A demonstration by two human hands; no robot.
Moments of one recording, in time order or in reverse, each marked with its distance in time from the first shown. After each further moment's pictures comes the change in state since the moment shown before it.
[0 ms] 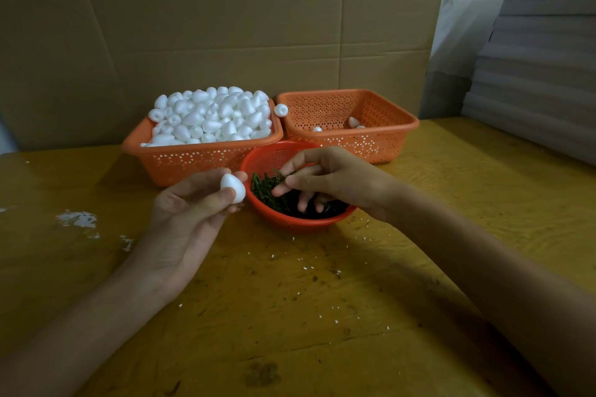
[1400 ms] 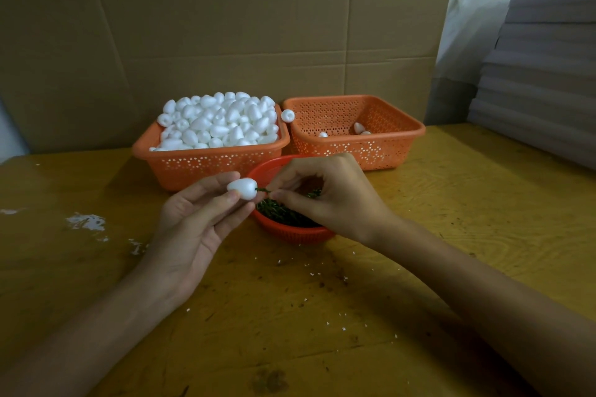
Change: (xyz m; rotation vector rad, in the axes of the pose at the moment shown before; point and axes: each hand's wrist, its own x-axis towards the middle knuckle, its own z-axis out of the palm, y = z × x) left_hand -0.002 -0.001 -0.002 0.011 0.072 -0.064; right_hand -0.006 -0.007 0.035 -0.550 0.315 -0.577
